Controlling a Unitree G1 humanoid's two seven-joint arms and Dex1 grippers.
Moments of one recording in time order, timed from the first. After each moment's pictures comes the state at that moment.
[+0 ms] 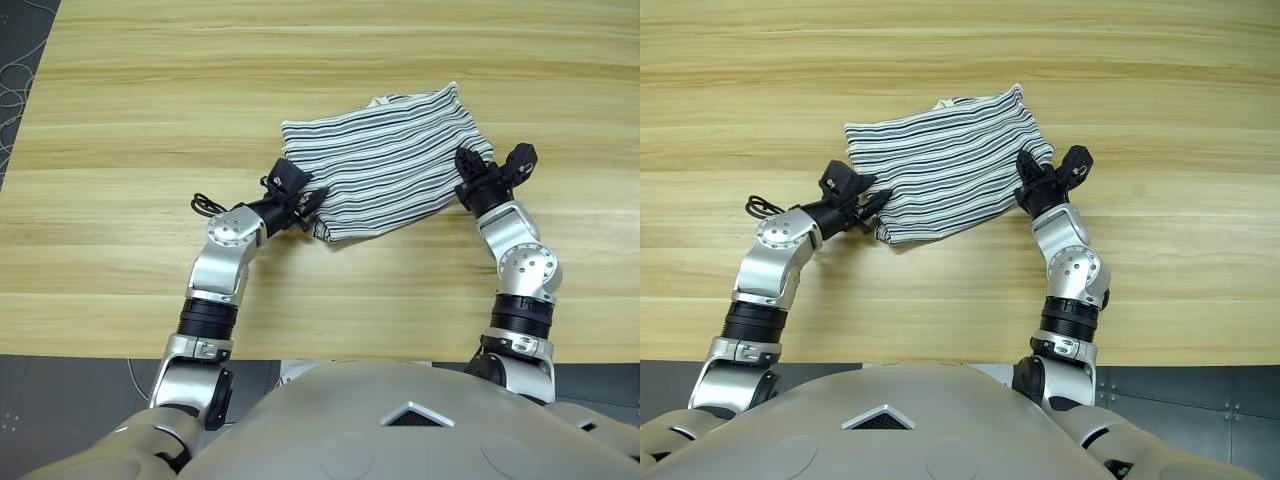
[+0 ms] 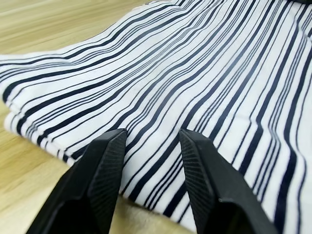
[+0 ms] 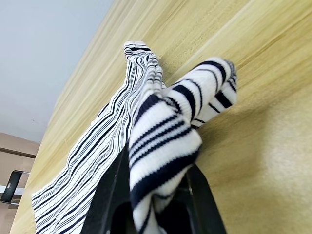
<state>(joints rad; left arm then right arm) -0.08 0.28 -0.17 0.14 -0.06 0.28 -0.56 -0.13 0.03 -0.31 0.07 0.72 0.57 0.01</state>
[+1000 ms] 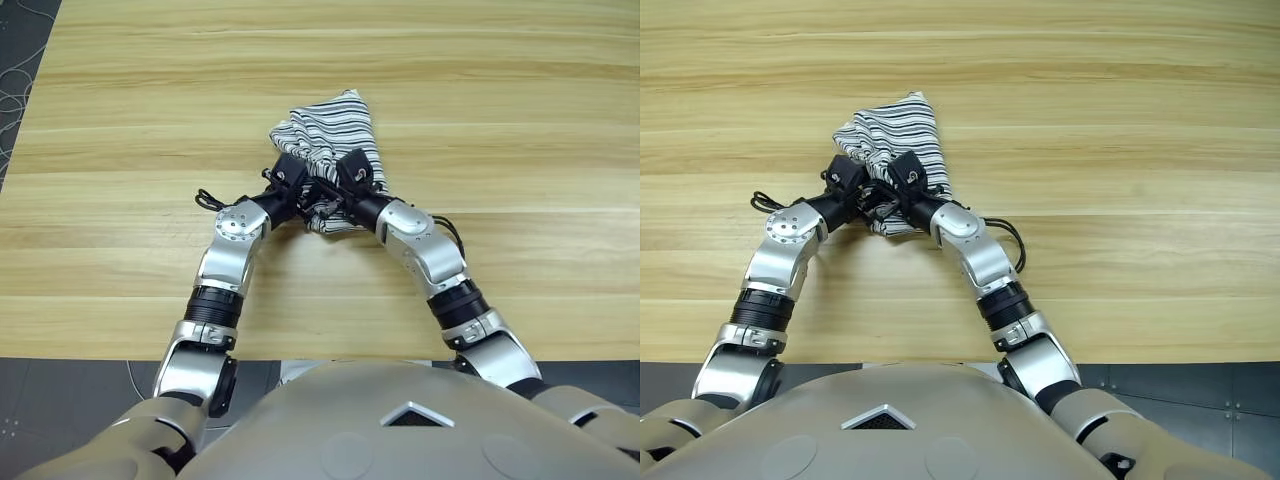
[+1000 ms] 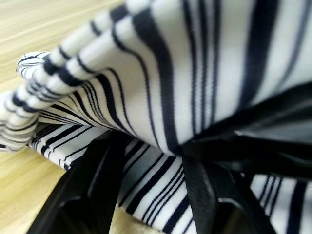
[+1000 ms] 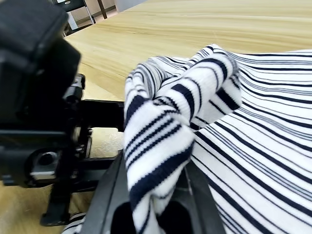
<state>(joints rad) -0.14 0.26 -0.18 0.28 -0.02 0.15 -0.51 -0.24 0.07 0.40 0.29 0.16 0.33 0.34</state>
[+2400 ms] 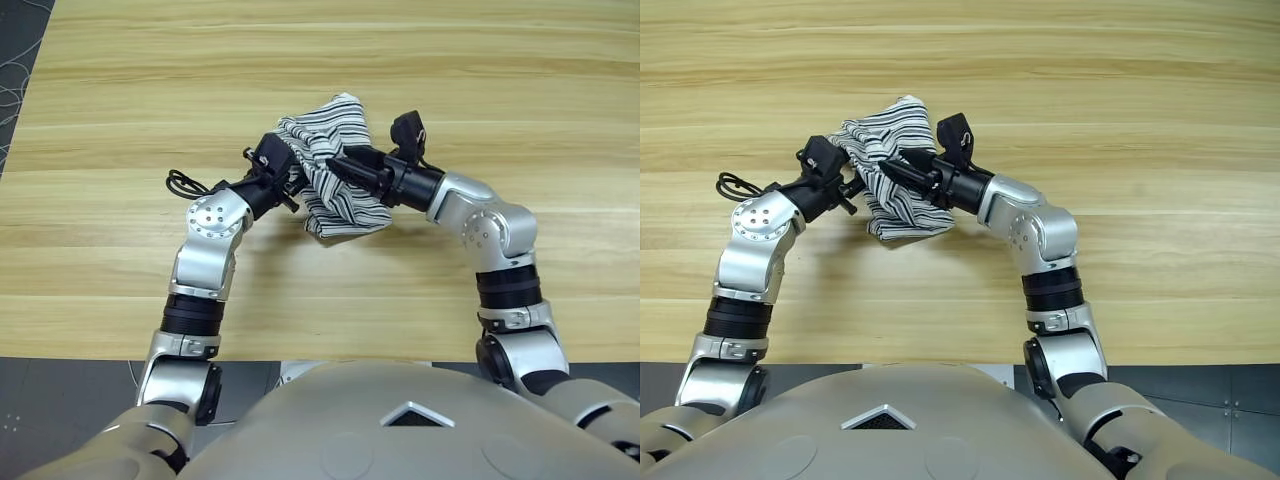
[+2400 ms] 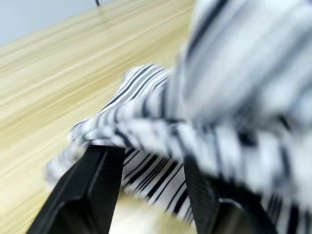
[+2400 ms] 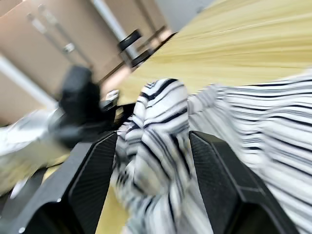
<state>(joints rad) -0.09 0.39 -0.11 0.02 -0.03 0.23 -0.55 -0.27 -0.12 0.19 0.00 0.50 0.70 0.73</state>
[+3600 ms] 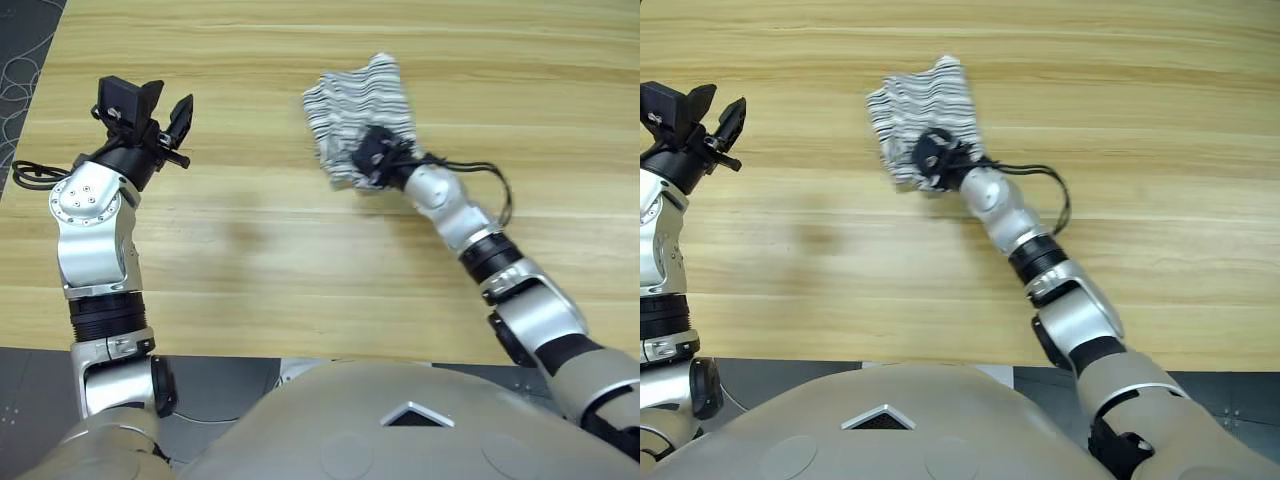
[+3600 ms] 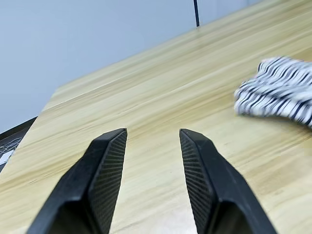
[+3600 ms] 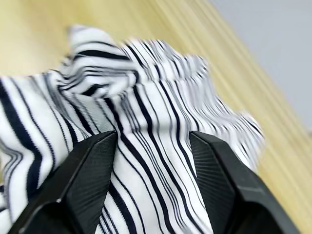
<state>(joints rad) -0.09 0.55 0.20 0.01 -0.15 0.21 -0.50 -0.51 -0.27 0.48 0.66 -0.25 -0.05 0.26</state>
